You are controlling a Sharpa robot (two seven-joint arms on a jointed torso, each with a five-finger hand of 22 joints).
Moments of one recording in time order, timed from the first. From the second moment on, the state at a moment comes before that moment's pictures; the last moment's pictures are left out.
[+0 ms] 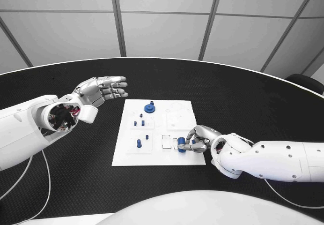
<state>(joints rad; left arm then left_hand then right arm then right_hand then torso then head) 1.27 -0.75 -0.13 1.30 0.16 0.11 0.15 1.29 -0.14 0.47 -0.03 0.06 0.91 0.21 0.19 0.23 1.09 0.14 0.21 0.11 0.98 0.08 0.72 0.17 0.17 1.02 0.17 0.48 0.23 0.91 -0.95 -0.18 1.70 -1.34 -0.60 -0.48 1.07 -0.17 0.18 0.29 0.19 0.93 0.10 0.34 0.68 1.47 0.01 1.50 1.31 1.47 -0.06 1.57 1.31 0.01 1.47 0.04 1.55 1.31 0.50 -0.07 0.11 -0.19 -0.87</state>
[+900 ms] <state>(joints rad) 1.27 -0.75 -0.13 1.30 0.16 0.11 0.14 1.29 -0.14 0.47 -0.03 0.06 0.91 0.21 0.19 0.23 1.09 0.14 0.21 0.11 0.98 0.08 0.72 0.17 0.17 1.02 0.17 0.47 0.23 0.91 -0.91 -0.18 1.65 -1.37 -0.57 -0.52 1.16 -0.13 0.19 0.26 0.20 0.92 0.10 0.32 0.69 1.46 0.01 1.50 1.31 1.47 -0.06 1.57 1.31 0.01 1.47 0.04 1.55 1.31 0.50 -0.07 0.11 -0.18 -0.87</state>
